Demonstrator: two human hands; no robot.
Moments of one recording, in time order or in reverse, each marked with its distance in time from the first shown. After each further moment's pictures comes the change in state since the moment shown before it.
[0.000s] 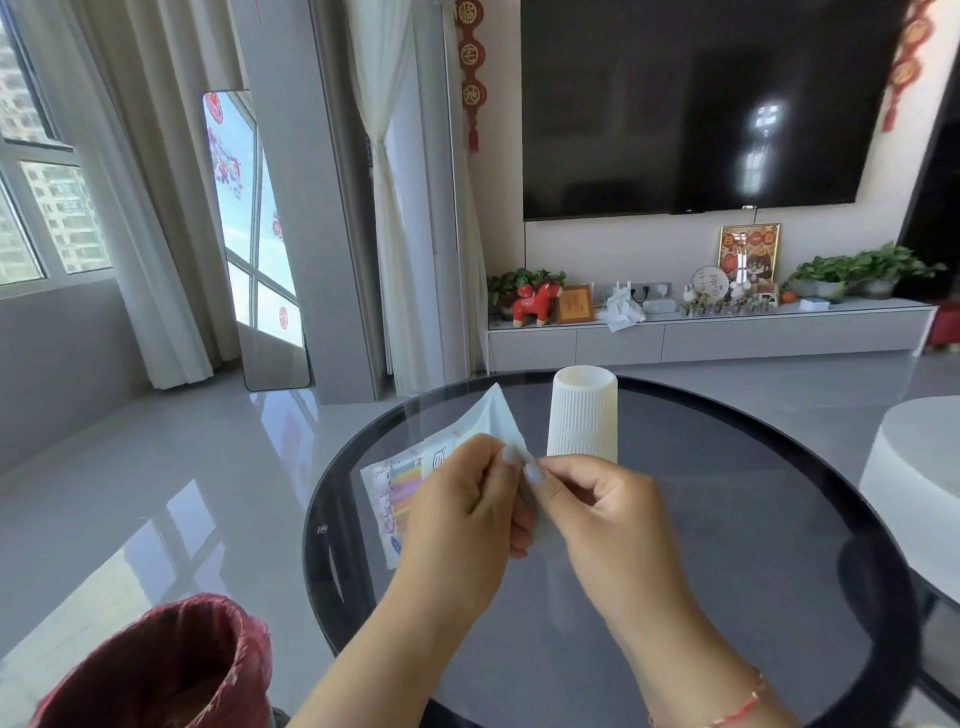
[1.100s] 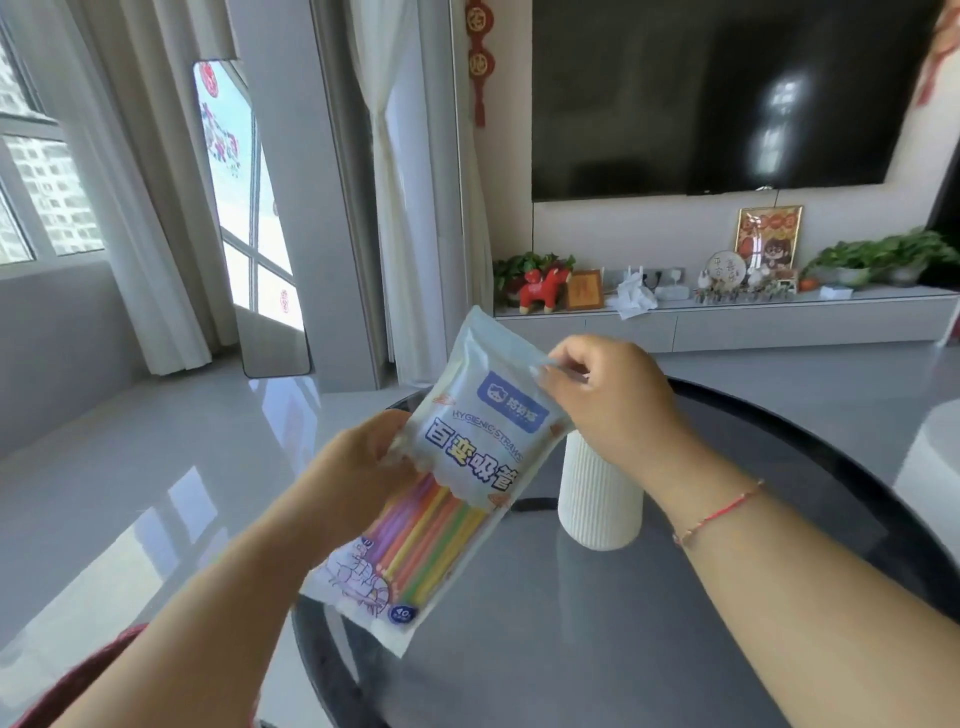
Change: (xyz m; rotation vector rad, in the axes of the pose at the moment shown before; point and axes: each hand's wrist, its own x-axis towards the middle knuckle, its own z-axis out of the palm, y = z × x) left_hand 0.092 -0.054 -0.088 0.423 -0.103 -0.215; right_hand 0.132 0.012 -0.005 -0.610 -0.041 -0.152
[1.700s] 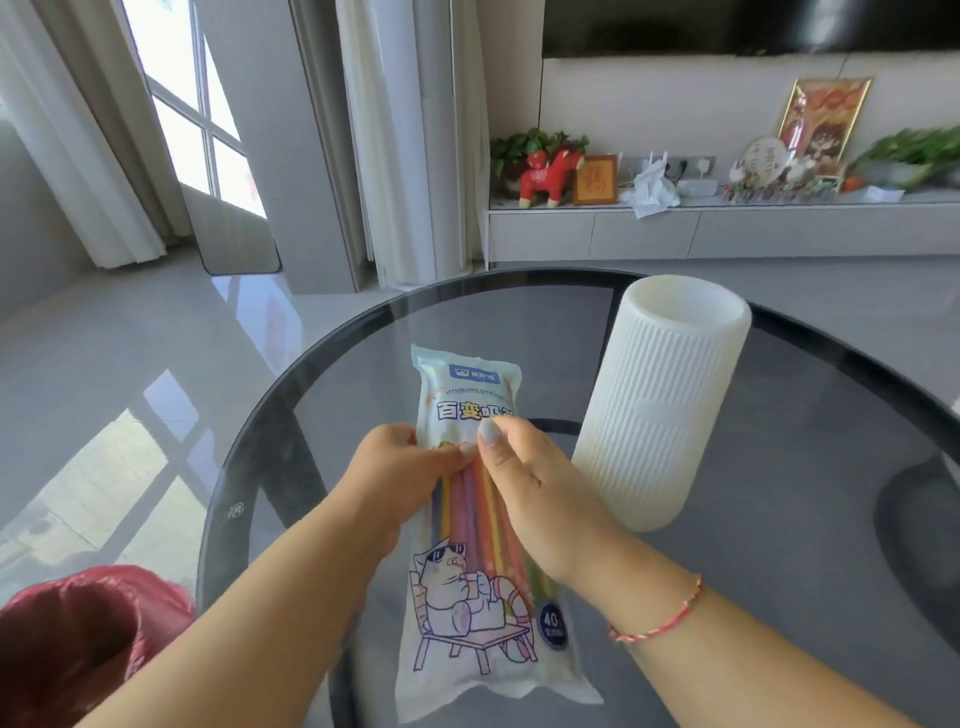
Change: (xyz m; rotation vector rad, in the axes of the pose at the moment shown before) left_hand 0.084 -0.068 0.102 -0.351 -0.059 -0.479; right_hand -0.036 0.078 0.128 0.312 -0.464 0.345
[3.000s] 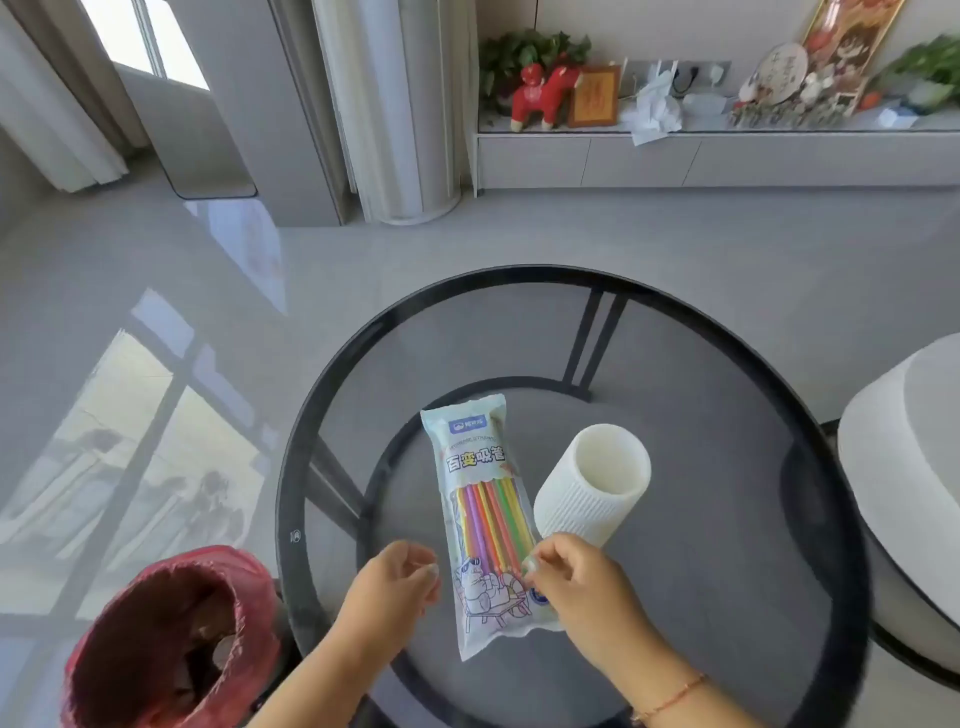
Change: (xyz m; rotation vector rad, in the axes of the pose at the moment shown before) left_hand -0.071 0.042 -0.030 0.262 -0.080 -0.347; right_hand -0.039 -0.073 -0.089 0.008 -0.106 0.546
